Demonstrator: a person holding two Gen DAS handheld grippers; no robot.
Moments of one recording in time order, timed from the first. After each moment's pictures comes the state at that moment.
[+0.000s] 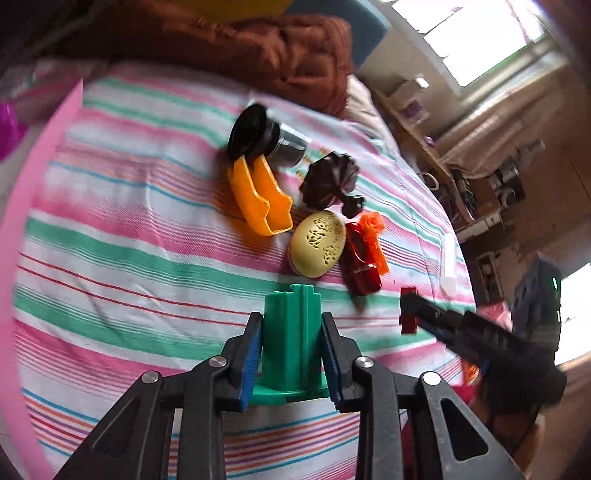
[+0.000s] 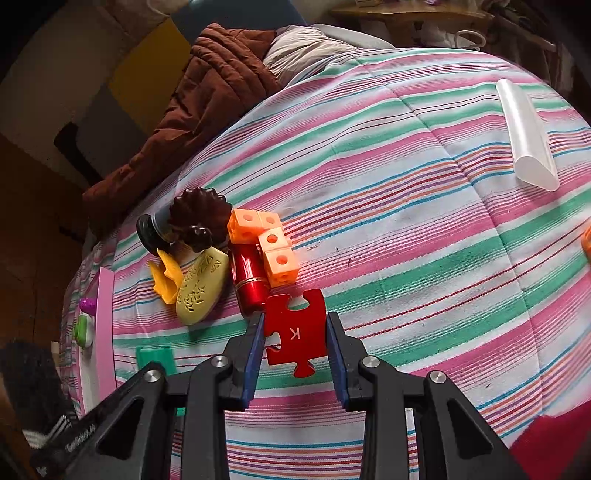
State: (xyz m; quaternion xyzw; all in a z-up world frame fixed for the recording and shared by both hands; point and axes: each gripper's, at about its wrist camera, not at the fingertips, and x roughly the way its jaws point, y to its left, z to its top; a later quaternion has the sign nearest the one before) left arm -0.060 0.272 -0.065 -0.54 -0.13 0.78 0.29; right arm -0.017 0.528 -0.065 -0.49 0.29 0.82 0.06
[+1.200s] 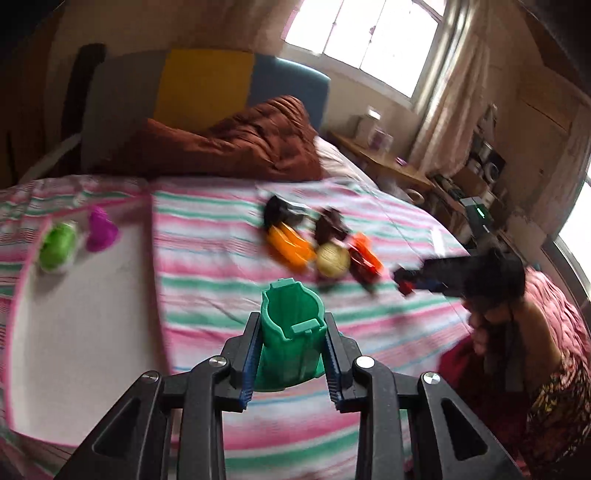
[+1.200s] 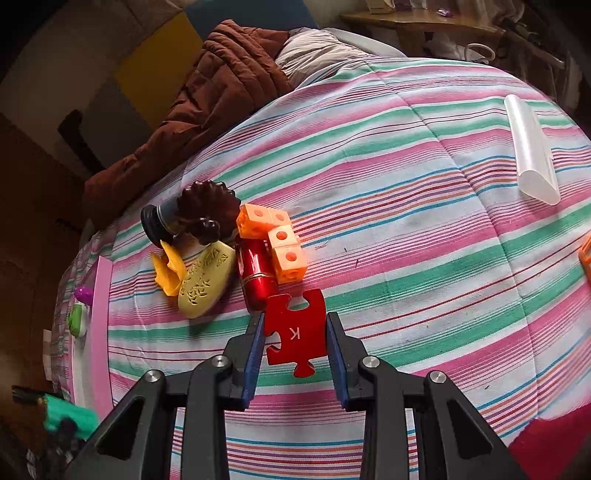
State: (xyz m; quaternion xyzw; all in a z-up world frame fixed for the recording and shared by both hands) left arm 0.014 0.164 0.005 -0.38 -0.03 0.88 0.29; right arm -0.018 0.519 -0.062 -0.49 0.26 0.83 0.06
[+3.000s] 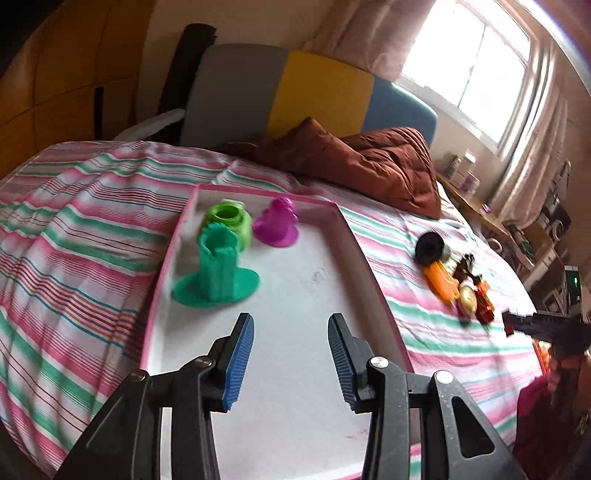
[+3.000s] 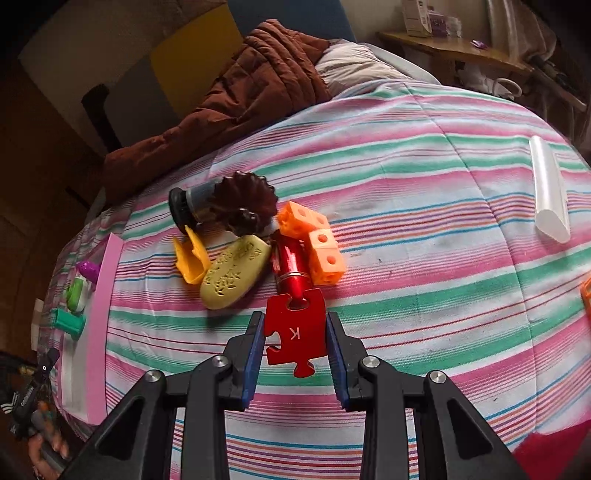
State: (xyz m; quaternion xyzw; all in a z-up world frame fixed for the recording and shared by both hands) left arm -0.043 0.034 -0.034 -0.39 -0.08 0.90 0.15; right arm -0.022 0.487 -0.050 -0.48 0.20 0.86 0.02
